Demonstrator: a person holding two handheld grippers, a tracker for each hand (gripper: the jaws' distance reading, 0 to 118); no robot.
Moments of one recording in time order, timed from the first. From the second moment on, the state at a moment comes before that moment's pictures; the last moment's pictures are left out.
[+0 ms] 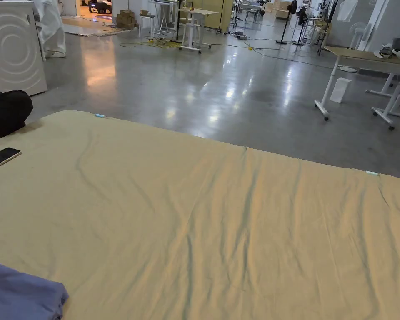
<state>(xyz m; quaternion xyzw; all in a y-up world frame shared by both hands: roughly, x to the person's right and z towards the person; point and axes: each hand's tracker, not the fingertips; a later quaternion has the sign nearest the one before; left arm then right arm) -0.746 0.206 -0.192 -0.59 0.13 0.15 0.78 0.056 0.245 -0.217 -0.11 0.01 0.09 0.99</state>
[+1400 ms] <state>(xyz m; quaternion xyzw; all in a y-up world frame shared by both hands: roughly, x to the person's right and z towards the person) -0.299 0.264 -0.204 -0.12 0.09 -0.02 0.99 0.048 0.255 -0.238 -0.08 0.02 0.06 0.99</state>
